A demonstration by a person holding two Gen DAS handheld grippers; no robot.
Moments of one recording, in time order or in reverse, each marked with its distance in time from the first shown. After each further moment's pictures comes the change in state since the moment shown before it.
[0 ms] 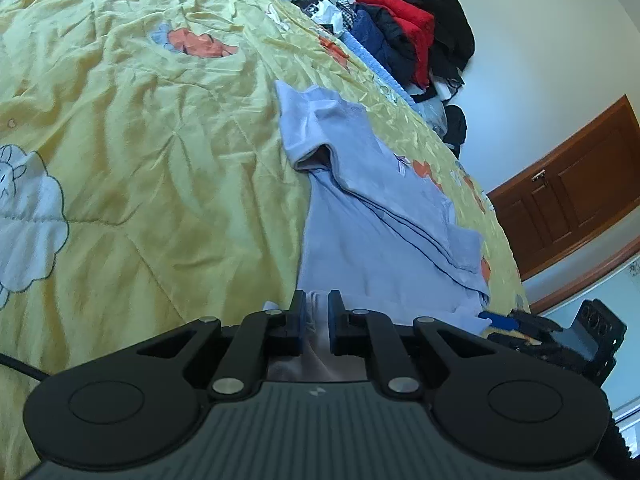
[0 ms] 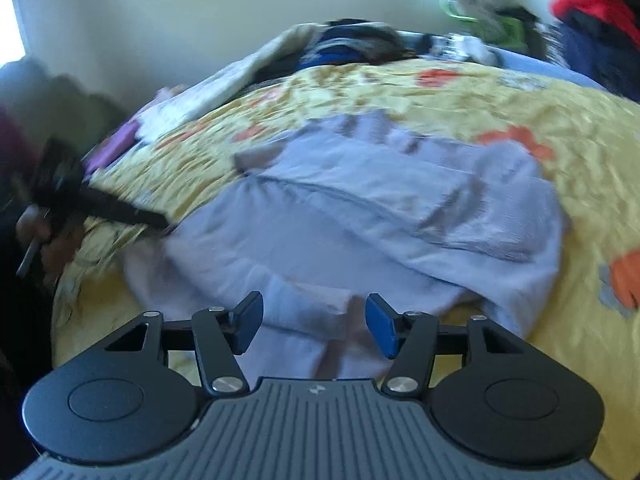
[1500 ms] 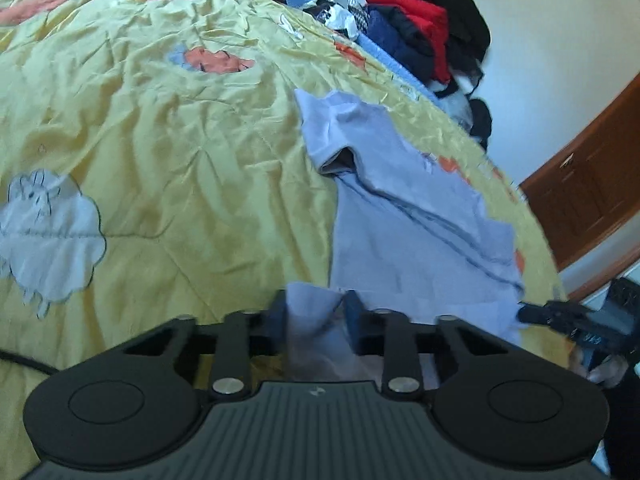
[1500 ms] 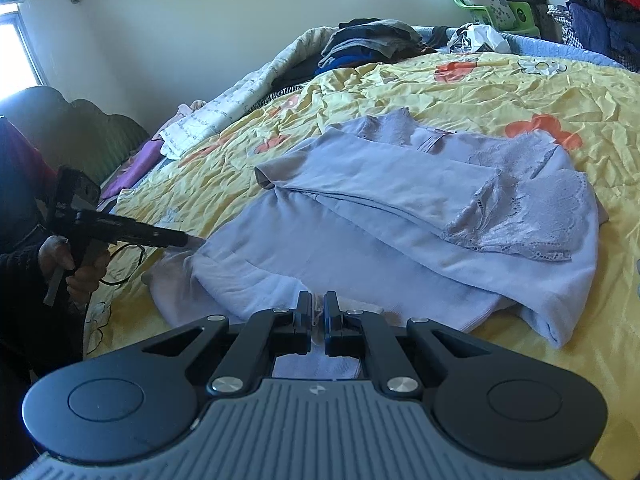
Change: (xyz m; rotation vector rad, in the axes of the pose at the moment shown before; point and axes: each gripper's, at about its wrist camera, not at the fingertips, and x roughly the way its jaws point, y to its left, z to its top) left arm -0.004 -0.010 -0.003 0.096 -0.013 0.140; right arm 0.004 -0.008 0.010 0.107 -0.020 0.079
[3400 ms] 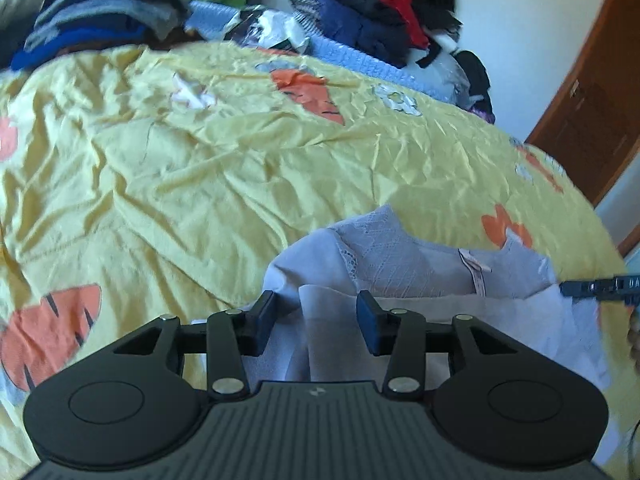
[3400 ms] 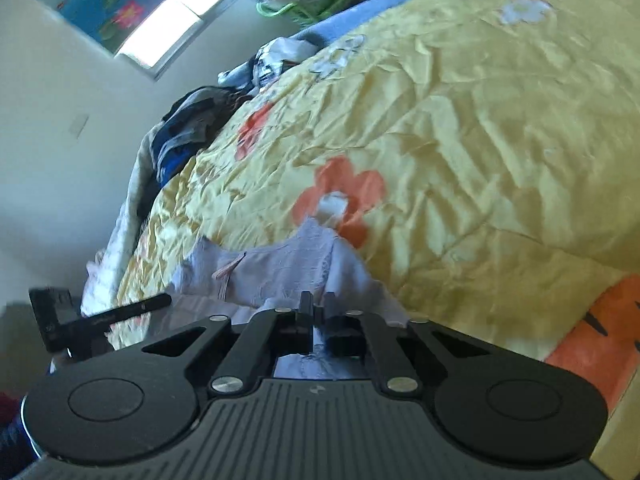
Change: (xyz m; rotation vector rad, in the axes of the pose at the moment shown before) left arm 0.163 -0.063 0.177 0.317 0.019 0.083; right arm 0.023 -0.186 0.075 0.549 -0.115 -0.165
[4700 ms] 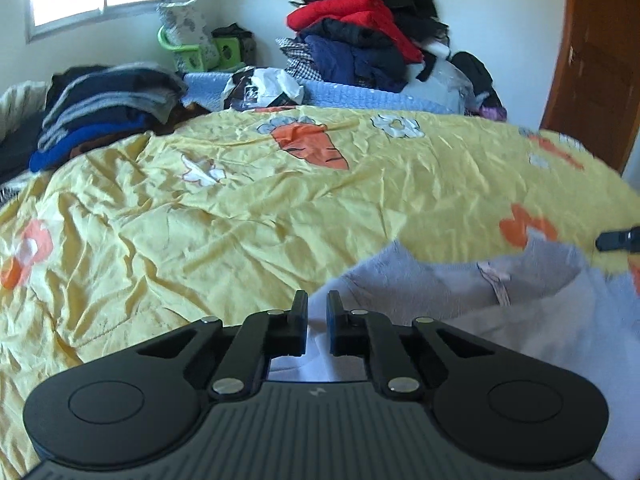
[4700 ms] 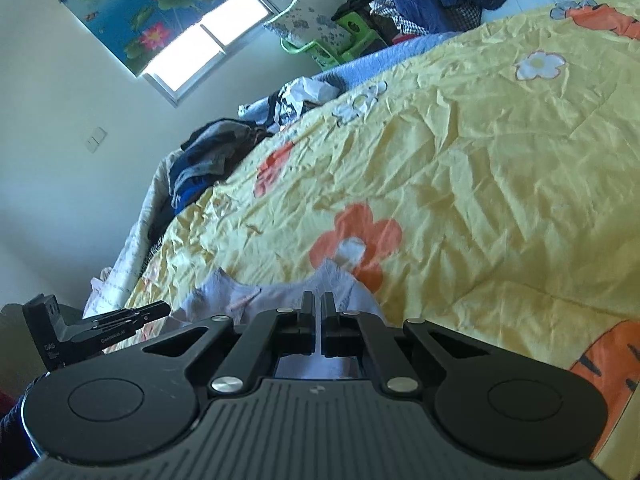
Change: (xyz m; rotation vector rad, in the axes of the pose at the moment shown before) left arm -0.016 -0.023 0.011 0.172 -0.115 0.137; right arm -0.017 0.004 0.006 -0.037 -0.147 0.051
